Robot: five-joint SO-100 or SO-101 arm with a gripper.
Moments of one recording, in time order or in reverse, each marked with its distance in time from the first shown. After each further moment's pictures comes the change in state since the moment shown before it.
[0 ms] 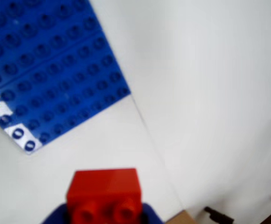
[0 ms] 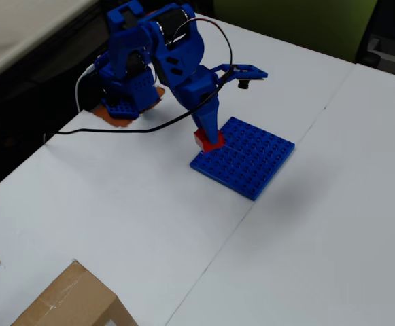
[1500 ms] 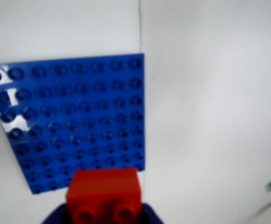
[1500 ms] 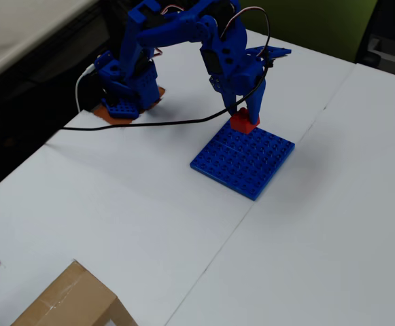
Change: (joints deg) arm -14.1 -6.2 -1.0 0.2 -5.9
